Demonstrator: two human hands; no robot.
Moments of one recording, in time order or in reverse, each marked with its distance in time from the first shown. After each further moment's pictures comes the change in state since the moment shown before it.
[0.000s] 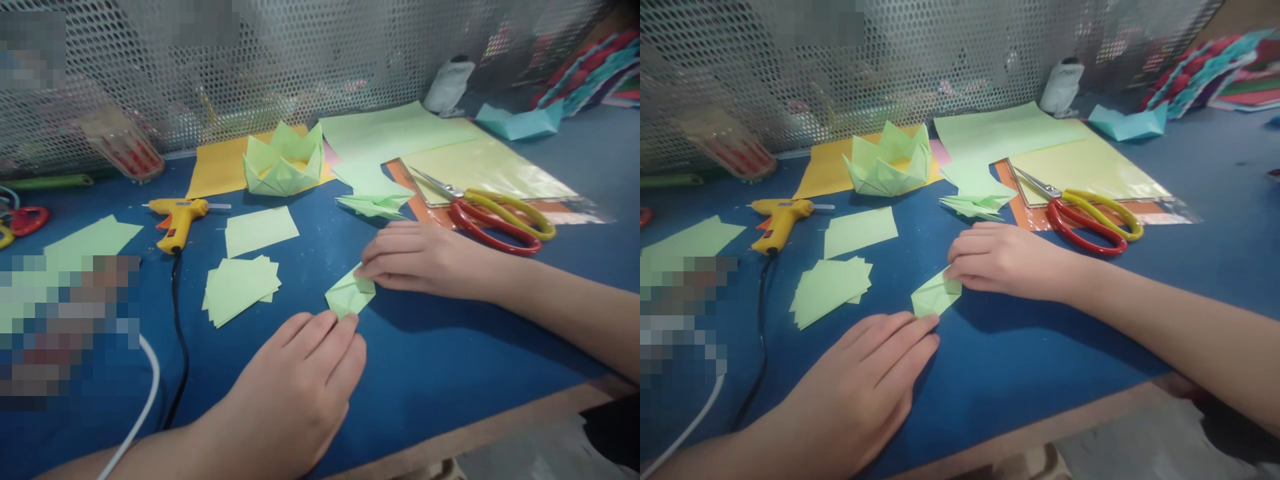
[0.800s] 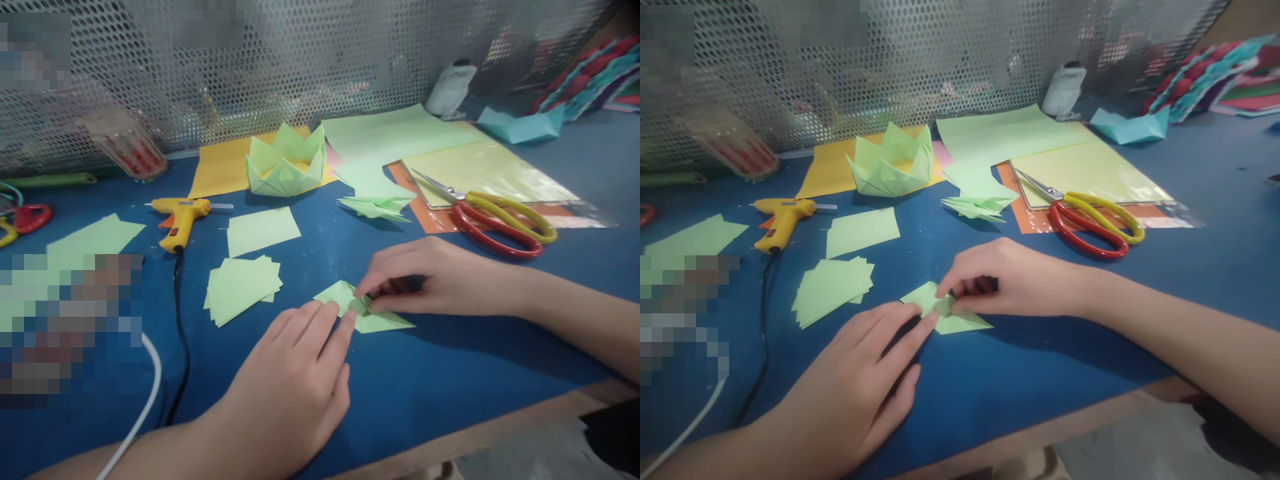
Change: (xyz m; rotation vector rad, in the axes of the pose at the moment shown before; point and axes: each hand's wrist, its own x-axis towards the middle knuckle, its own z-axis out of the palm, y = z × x) left_hand 0.000 0.001 0.005 -0.013 0.053 -0.164; right_hand 0.004 -0.015 -0.007 0.584 -0.150 0.309
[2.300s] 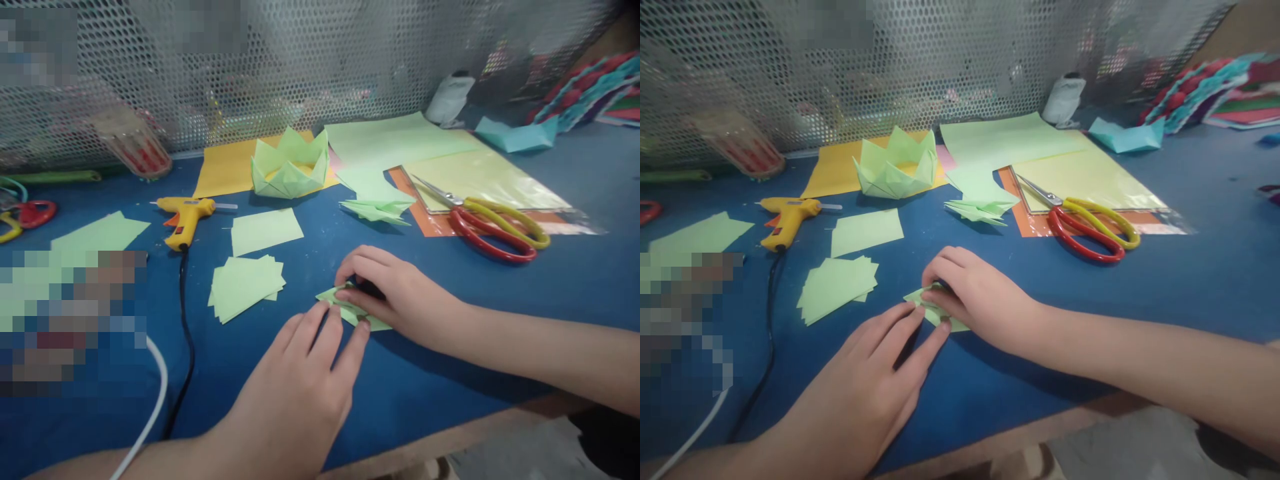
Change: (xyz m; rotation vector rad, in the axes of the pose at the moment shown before) left_hand 0.000 0.011 -0.006 0.147 -0.075 0.031; right_hand 0.019 -0.021 0.044 -0.210 0.317 0.130
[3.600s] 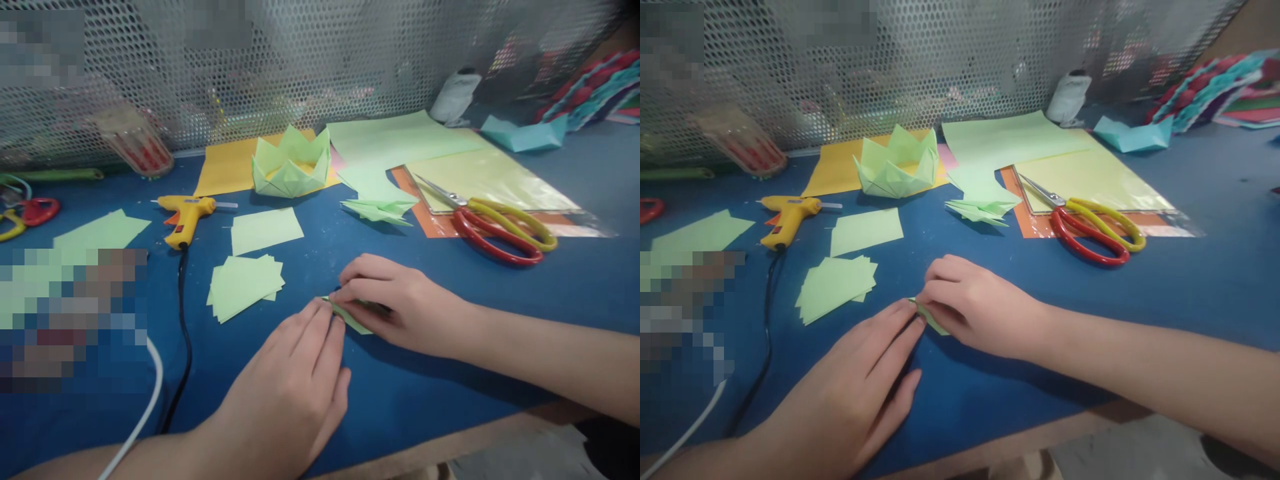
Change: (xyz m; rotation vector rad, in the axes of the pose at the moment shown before) left_hand -0.002 -0.004 -0.001 -0.071 0.140 -0.033; right_hand -0.004 0.003 -0.002 0.018 0.008 -0.244
